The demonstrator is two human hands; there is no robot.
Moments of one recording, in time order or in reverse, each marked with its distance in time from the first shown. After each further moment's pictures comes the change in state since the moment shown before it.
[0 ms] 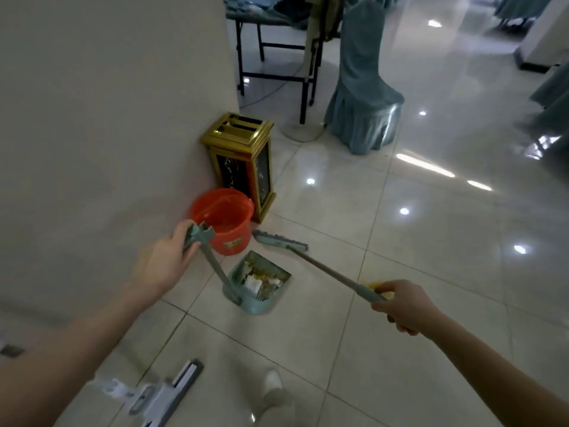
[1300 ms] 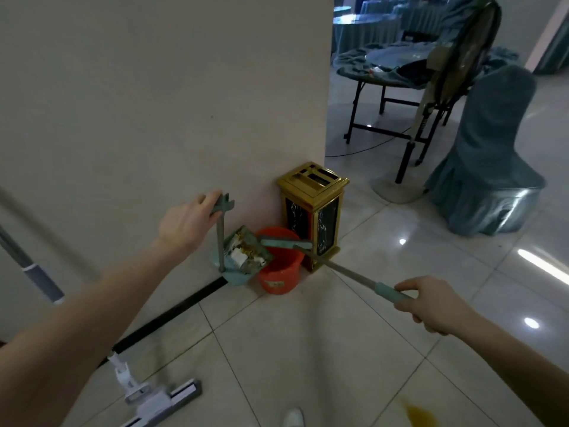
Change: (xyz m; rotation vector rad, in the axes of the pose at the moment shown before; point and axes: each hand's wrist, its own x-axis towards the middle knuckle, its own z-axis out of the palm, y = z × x) left_hand 0.139 0.114 -0.068 0.441 0.264 -0.211; right_hand 0.187 -0.090 -0.200 -0.293 -0.095 -0.514
